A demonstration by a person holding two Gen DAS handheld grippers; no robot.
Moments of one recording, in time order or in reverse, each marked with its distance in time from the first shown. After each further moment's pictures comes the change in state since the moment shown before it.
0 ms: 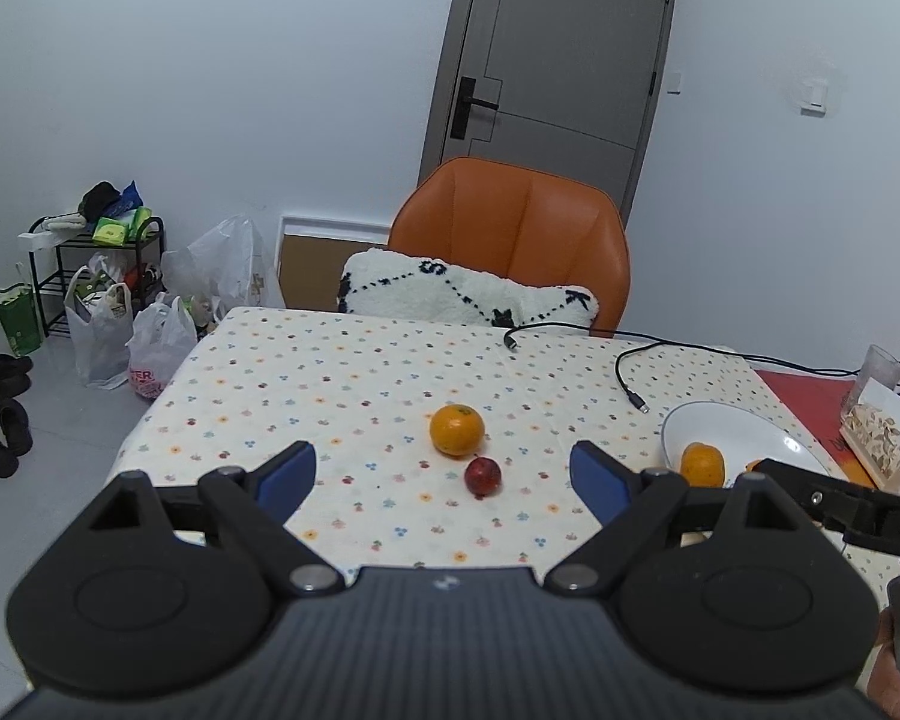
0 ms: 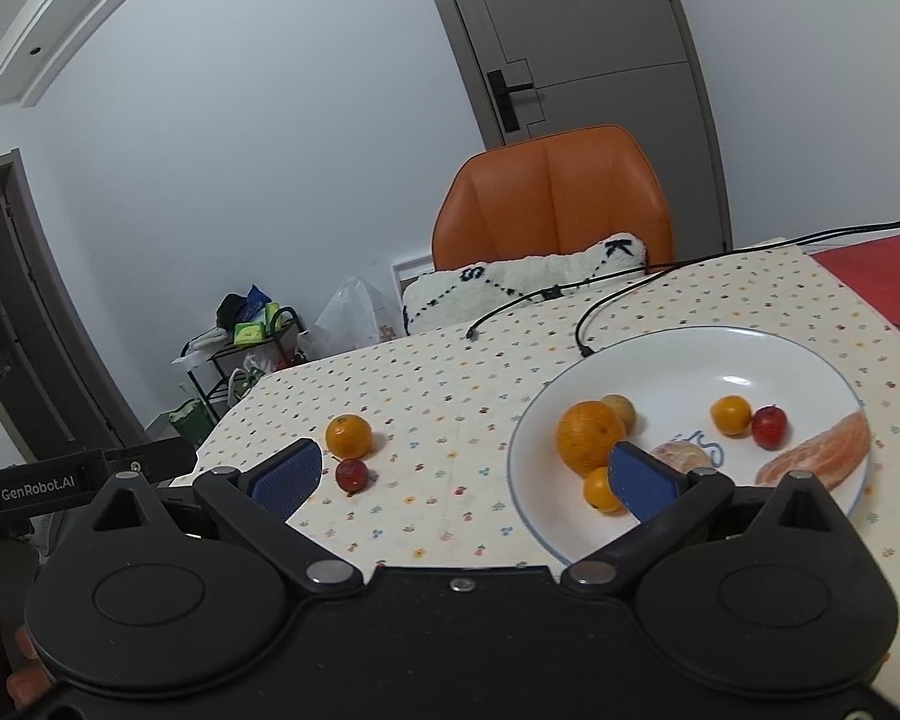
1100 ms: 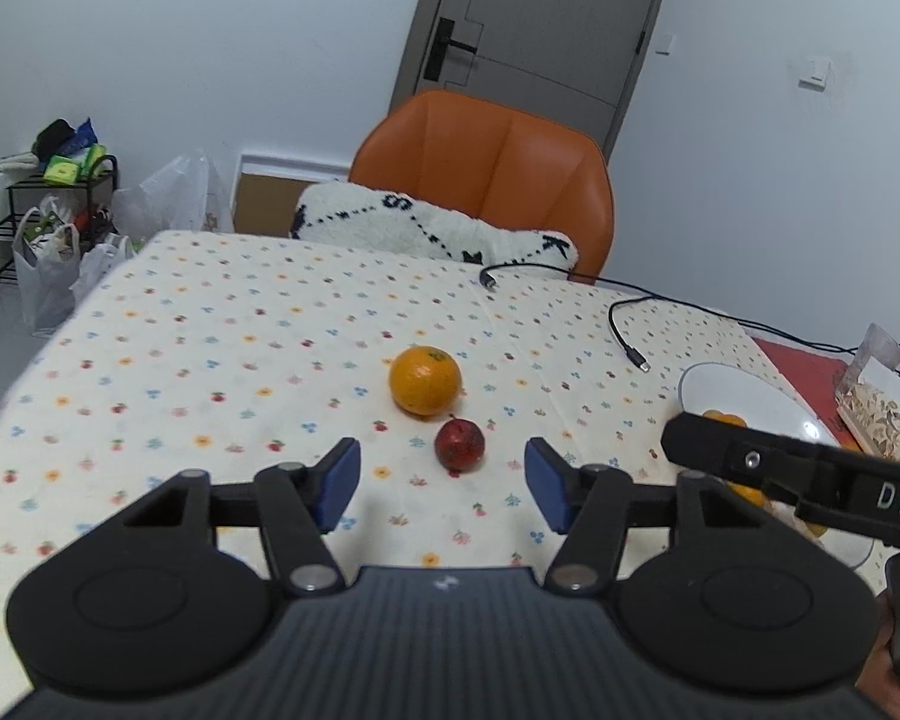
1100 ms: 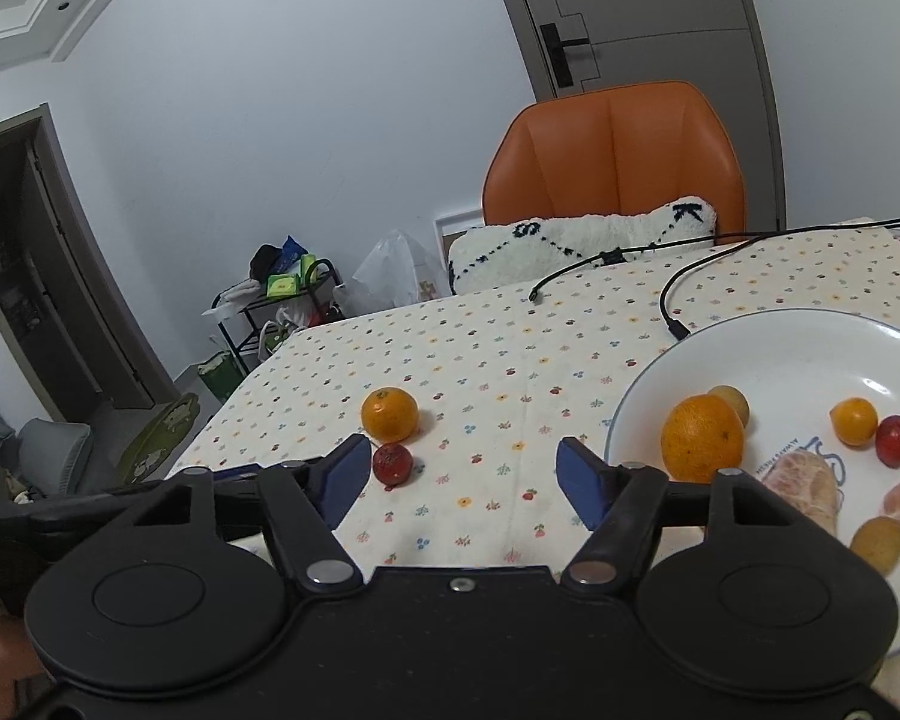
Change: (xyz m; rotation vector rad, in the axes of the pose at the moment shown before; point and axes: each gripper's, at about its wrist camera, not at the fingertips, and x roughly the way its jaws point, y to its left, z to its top) left arm 0.085 0.001 -0.019 -0.039 0.109 -0.098; right arm 0.062 0.020 0.003 -0.043 0.094 0.071
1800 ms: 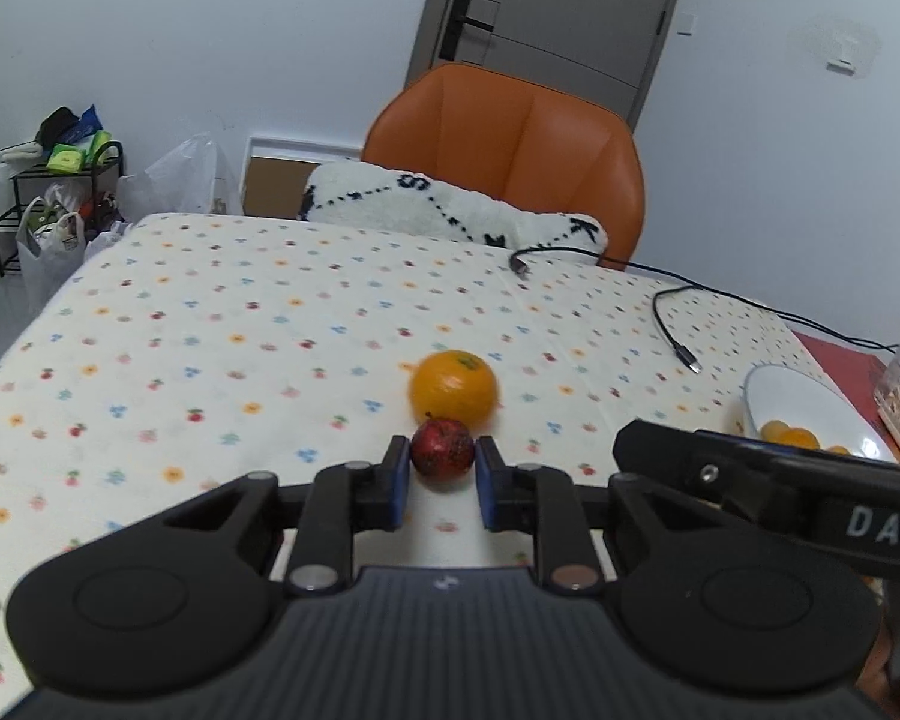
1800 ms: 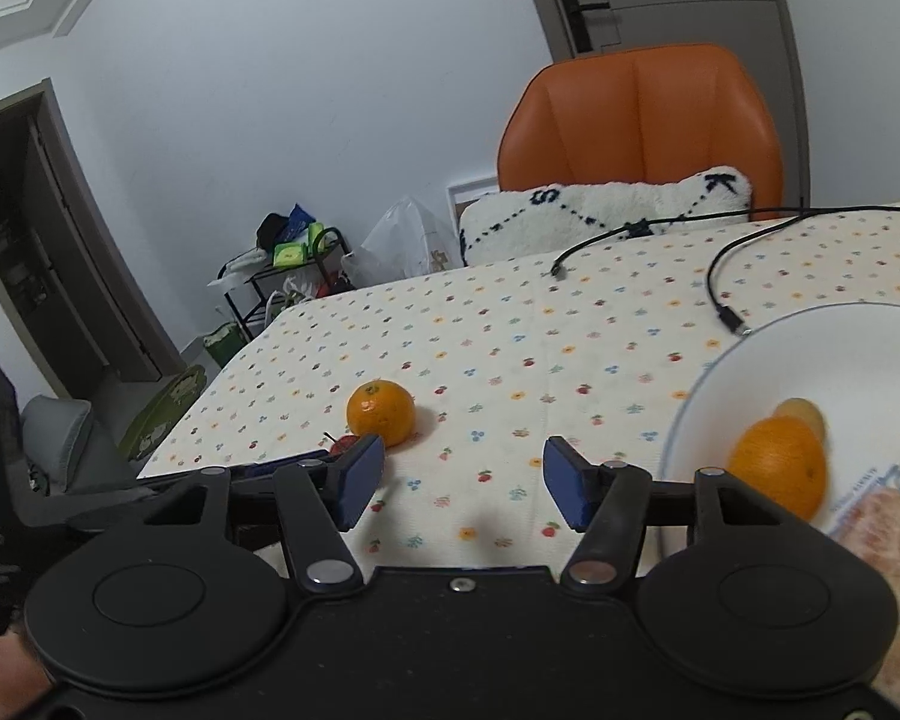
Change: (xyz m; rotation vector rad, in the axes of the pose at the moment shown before) left arm 0.044 0.011 0.008 -0.008 0.024 0.046; right arm 0.053 0.005 0.006 -0.024 0.074 0.036
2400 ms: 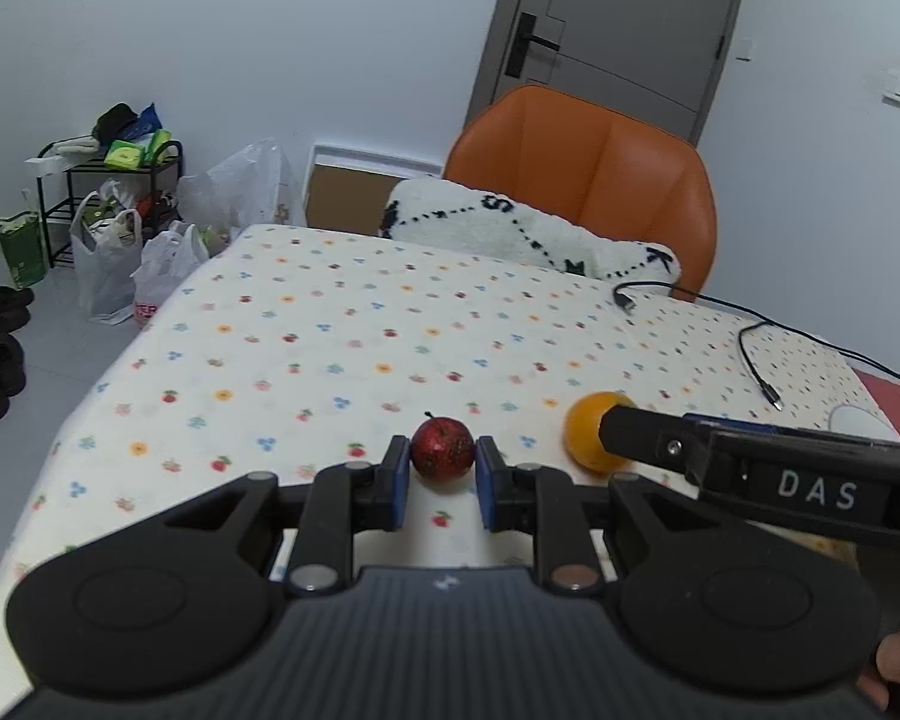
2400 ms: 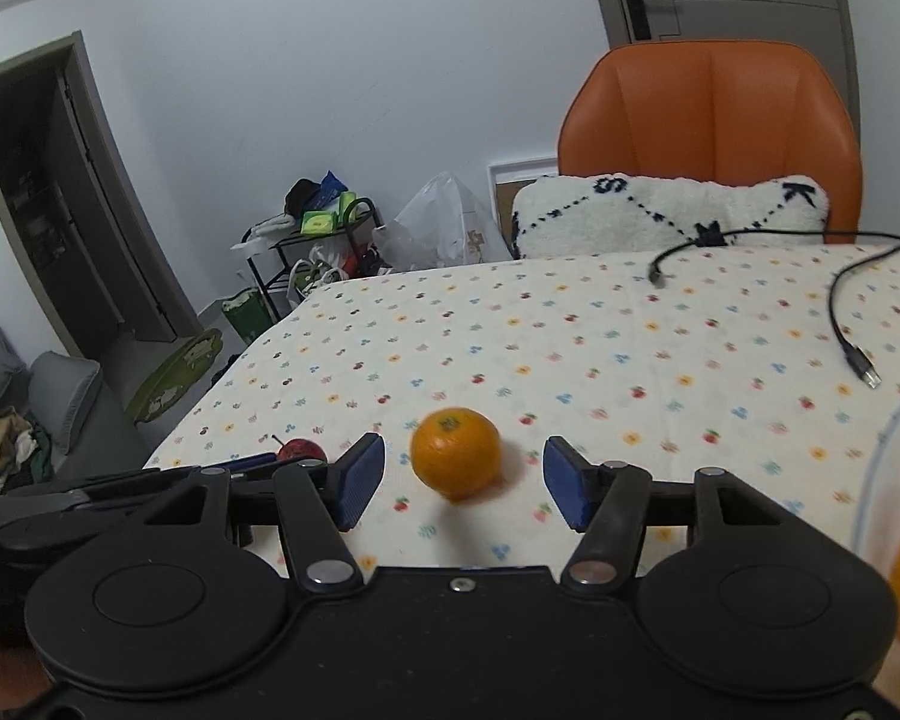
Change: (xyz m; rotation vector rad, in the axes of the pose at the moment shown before) left arm -0.007 0.052 0.013 -0.050 -0.026 0.094; right arm 0.055 0.039 0.018 -0.096 0.042 0.031
